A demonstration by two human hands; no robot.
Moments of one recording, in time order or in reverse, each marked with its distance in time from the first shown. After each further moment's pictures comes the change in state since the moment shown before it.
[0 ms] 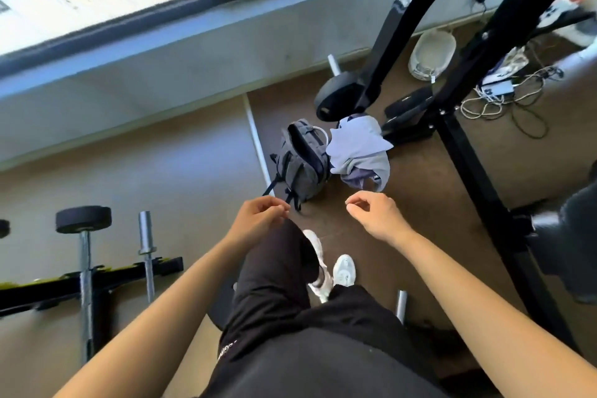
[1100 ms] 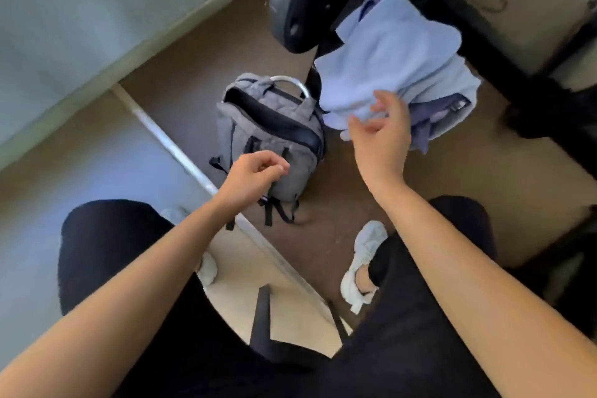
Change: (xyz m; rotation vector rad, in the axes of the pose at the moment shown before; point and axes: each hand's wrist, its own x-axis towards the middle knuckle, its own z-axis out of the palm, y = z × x) left_hand 0.448 -0.207 -0.020 0.433 -0.466 0.373; right_hand 0.331 0.095 0.232 0.360 1.090 0.127
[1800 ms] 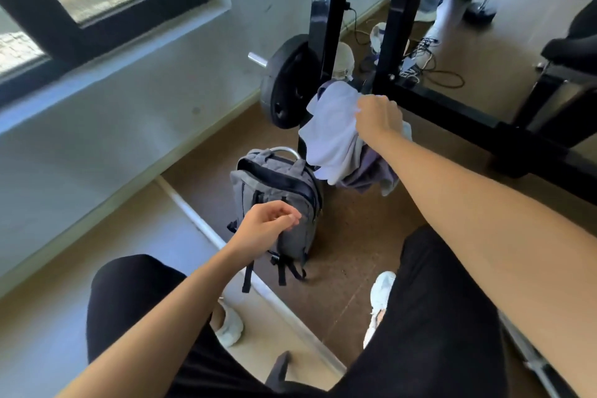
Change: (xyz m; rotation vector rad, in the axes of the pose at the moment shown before) left_hand -0.090 0.057 0.028 -0.025 -0.019 0.125; right_hand 0.089 -0.046 -0.084 -0.690 -0.089 -0.171
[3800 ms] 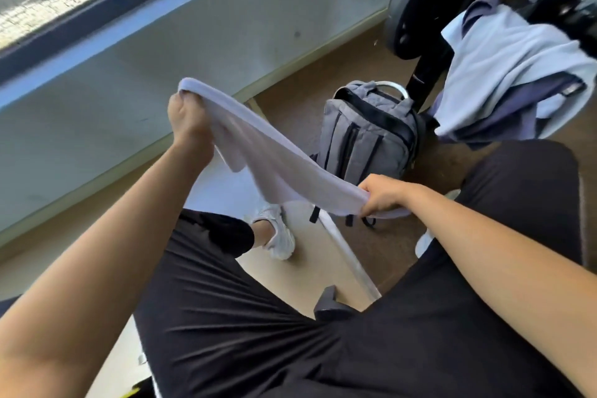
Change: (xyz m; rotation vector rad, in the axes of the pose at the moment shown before) left_hand -0.076 -0.067 -0.209 -0.354 1.182 -0.137; right_hand -0.182 -0.079 0.167 0.062 -1.125 -0.538
